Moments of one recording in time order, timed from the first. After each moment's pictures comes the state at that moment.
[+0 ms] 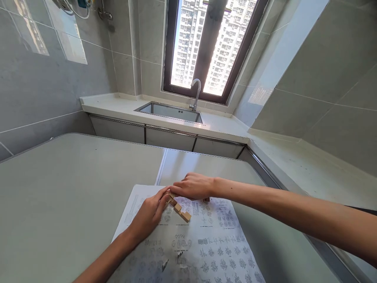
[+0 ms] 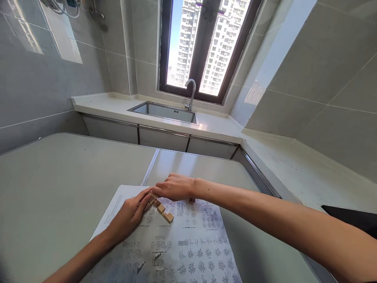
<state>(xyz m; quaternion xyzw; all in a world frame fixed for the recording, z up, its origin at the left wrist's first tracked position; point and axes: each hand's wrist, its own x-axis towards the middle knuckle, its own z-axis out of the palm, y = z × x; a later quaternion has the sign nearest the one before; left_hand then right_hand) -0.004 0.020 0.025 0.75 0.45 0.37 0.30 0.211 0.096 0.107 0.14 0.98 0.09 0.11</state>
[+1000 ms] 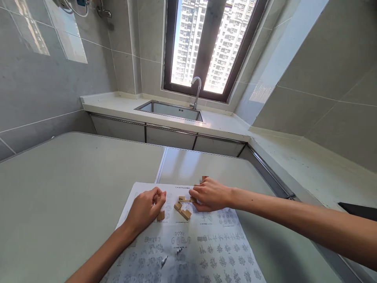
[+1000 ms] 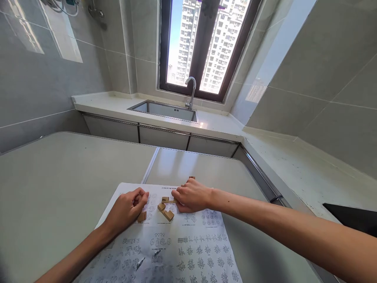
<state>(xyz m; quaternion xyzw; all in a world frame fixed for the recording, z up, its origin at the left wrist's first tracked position) -0.014 0.027 0.022 0.73 0.57 0.30 0.23 0.262 0.064 0.084 0.25 0.96 0.08 0.12</state>
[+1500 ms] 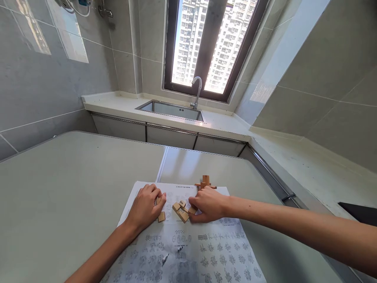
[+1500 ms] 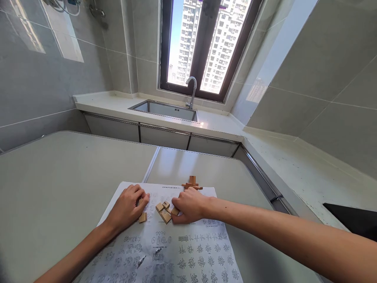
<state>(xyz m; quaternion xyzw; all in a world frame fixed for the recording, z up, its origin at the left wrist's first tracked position) -0.015 0.033 0.013 0.79 0.54 0.28 0.12 0.246 0.039 0.078 0.35 0.93 -0.03 0.13</state>
